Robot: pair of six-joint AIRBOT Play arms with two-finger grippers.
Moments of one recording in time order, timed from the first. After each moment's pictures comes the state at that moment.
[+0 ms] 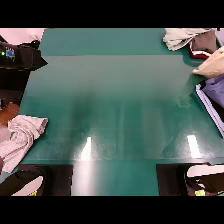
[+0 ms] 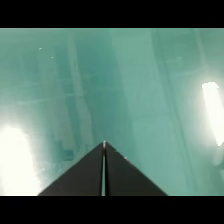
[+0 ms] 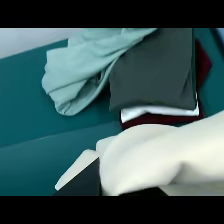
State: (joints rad) left arm -0.17 -1.06 1.61 1.33 -1.36 -1.62; right arm -0.66 -1.63 1.90 -0.82 0.92 1.04
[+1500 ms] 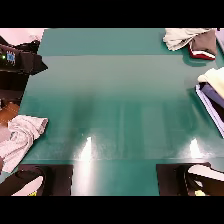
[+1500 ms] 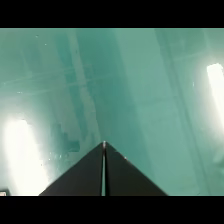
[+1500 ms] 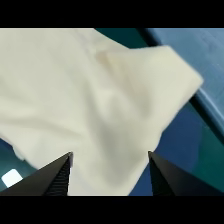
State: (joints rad) left arm -0.17 -1.06 1.61 1.32 -1.41 -1.56; right arm -1.00 -1.31 1.57 -1.36 1.30 1.32
